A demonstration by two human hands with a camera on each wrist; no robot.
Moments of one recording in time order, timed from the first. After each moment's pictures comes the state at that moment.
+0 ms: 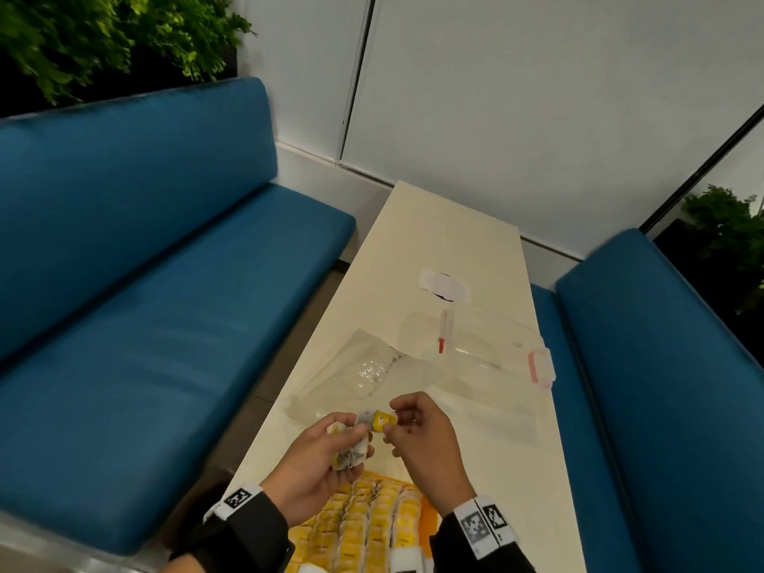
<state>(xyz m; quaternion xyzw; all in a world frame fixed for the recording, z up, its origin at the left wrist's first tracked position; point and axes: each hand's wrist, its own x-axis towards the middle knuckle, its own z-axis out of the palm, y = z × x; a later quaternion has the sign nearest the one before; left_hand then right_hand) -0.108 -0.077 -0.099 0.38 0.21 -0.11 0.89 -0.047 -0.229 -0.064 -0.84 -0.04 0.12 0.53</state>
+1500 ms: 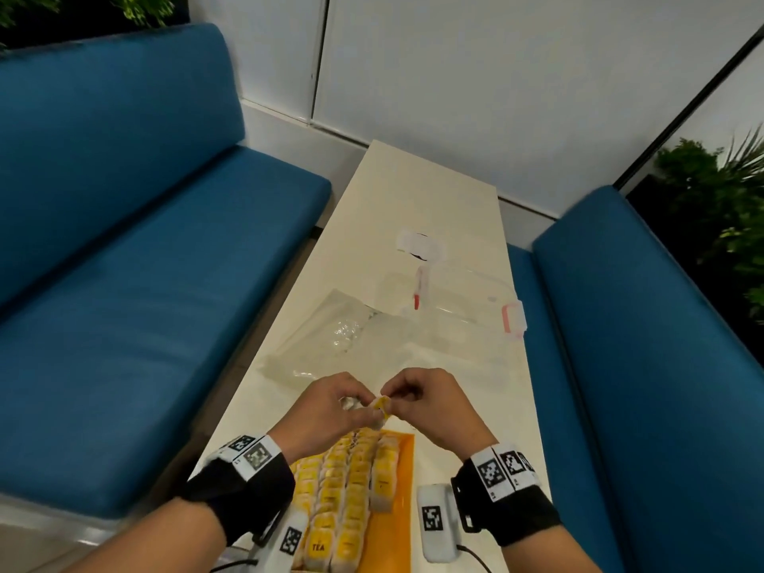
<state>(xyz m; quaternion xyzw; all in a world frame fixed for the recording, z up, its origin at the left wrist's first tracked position) -0.094 -0.097 -0.103 0.81 0.00 -0.04 0.59 -0.048 -0.277 -0.032 -0.90 -0.12 0.19 0.38</state>
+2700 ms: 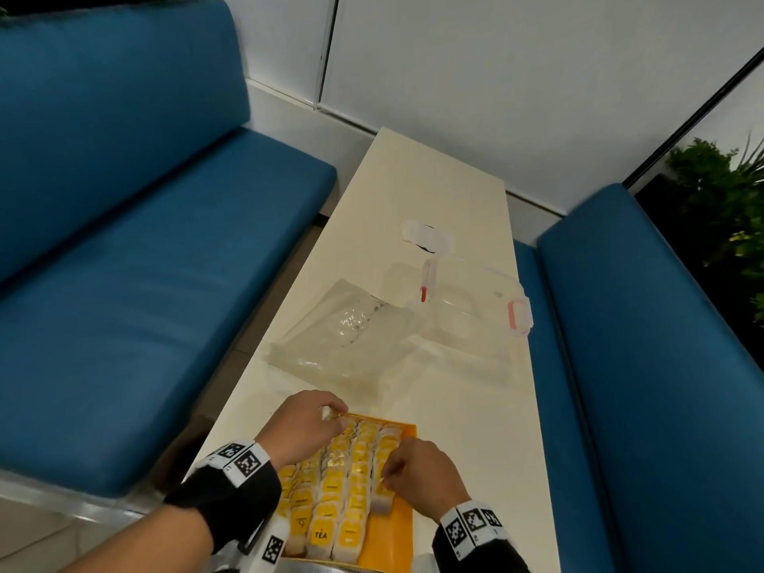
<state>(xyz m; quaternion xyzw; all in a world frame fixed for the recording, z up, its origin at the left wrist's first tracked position) -0.110 -0.077 -0.151 0.86 0.09 -0.14 0.48 -0.096 -0.296 -0.121 -0.95 -0.13 0.28 0.09</state>
